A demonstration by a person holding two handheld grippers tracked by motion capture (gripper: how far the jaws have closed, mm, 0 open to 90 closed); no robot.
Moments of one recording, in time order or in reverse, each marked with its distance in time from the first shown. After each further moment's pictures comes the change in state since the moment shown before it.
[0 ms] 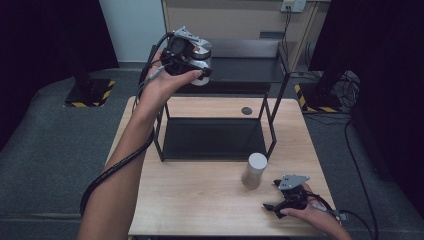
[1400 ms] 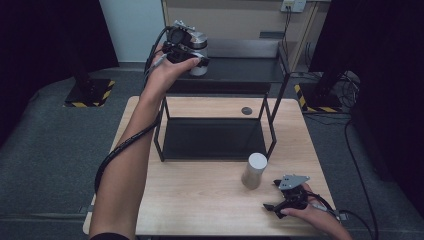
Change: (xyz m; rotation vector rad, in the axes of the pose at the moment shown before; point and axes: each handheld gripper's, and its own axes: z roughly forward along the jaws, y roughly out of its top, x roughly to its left) left arm 0.047 0.000 0.040 0.004 -0.006 -0.107; right arm -0.001 0.000 0.000 0.000 0.005 -0.005
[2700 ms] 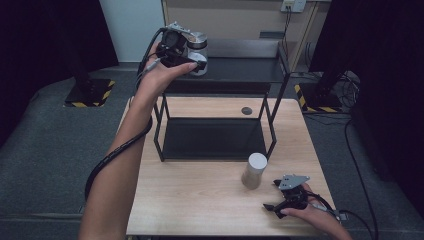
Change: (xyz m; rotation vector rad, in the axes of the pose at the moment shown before) left arm -0.015 -0.013 -0.025 -0.023 0.053 0.048; right arm 0.000 0.000 0.000 0.000 0.001 0.000
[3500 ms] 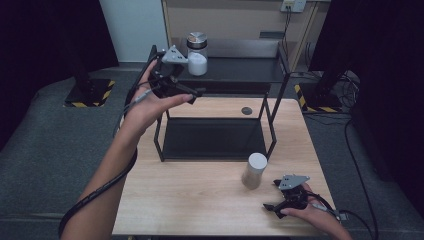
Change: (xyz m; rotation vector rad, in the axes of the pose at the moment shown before) left arm -0.061 -0.044 -0.049 -0.009 -0.042 0.160; right arm 0.000 0.000 0.000 -0.001 0.000 -0.002
